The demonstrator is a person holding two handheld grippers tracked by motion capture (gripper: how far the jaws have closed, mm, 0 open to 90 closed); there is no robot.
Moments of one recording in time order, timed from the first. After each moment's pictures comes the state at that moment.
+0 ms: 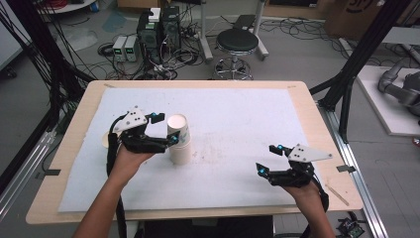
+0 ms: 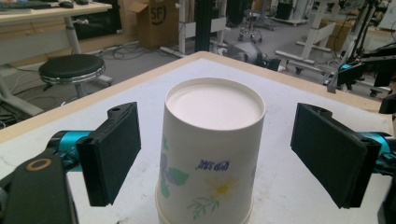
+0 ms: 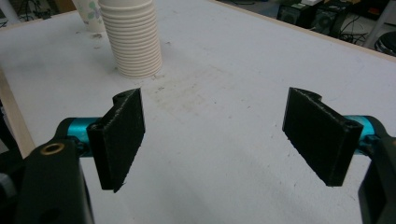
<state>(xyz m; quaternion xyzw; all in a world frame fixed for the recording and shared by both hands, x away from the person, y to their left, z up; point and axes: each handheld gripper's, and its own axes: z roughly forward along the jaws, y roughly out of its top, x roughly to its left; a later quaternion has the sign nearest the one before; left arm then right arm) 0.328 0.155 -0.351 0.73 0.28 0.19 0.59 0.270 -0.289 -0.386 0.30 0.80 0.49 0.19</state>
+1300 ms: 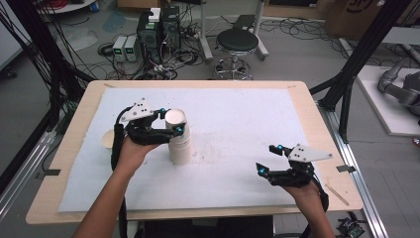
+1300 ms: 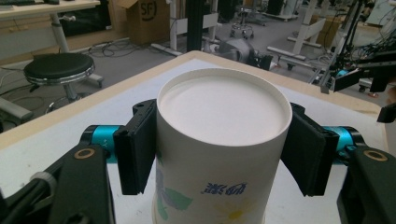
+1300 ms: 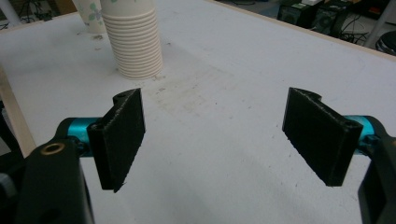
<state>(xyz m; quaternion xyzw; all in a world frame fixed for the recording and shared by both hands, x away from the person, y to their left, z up) 0.342 0.149 -0.337 0.74 0.27 0.17 0.59 0.270 -0.289 -0.386 0.30 0.79 0.49 0.19</state>
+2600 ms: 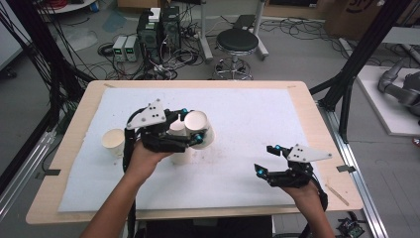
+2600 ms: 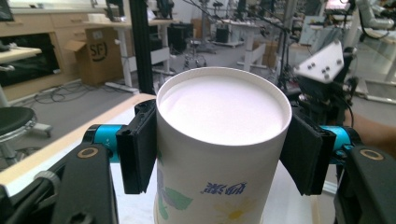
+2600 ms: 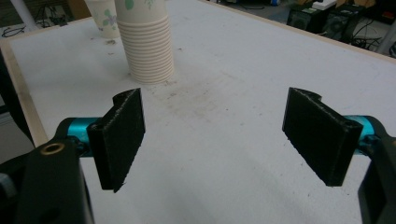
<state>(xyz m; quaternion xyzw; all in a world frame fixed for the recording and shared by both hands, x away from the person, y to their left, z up) 0.305 0.099 -0.306 0.73 0.17 0.13 0.65 0.268 -0.285 -0.383 0.29 0.80 0.50 0.17</state>
